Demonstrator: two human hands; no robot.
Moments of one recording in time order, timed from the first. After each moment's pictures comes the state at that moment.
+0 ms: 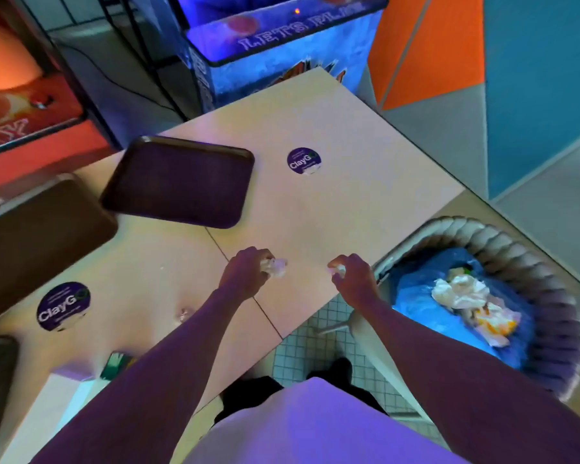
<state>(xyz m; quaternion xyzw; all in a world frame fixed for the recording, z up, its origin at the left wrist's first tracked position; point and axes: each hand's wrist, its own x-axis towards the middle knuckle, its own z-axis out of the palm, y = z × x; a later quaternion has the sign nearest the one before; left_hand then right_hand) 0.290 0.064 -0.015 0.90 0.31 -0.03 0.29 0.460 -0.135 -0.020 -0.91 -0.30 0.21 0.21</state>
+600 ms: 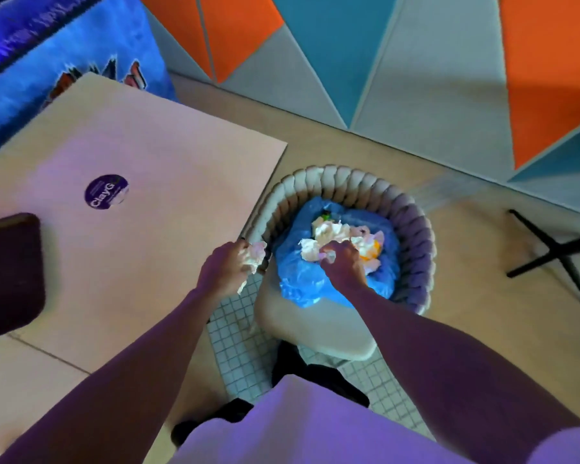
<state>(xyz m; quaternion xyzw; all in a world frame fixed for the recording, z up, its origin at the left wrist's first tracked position) 0.551 -0.157 -0.024 0.95 0.14 -0.13 0.27 0.622 -0.421 -0.040 -0.95 -0.02 0.14 0.27</state>
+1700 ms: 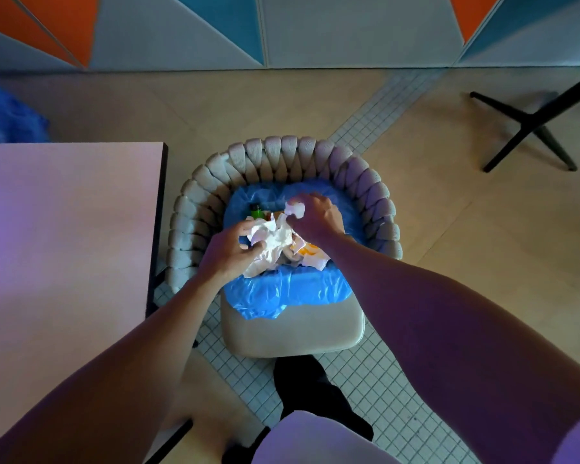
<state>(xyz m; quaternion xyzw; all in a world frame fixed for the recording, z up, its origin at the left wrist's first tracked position) 0.756 -0.314 -0.109 0.90 0.04 -0.24 0.35 0.789 -0.528 -0.131 -0.94 0.09 0.14 0.29</state>
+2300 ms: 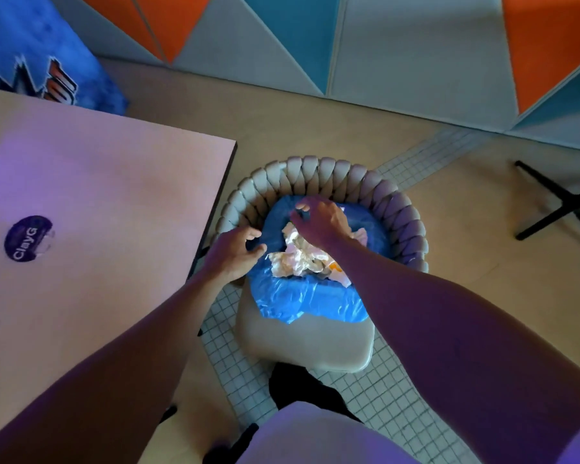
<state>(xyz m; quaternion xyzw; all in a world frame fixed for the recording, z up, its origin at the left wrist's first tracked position) 0.722 -0.243 -0.071 0.93 0.09 -0.19 0.31 0.799 -0.453 -0.077 -0.95 -0.04 0.14 0.28</state>
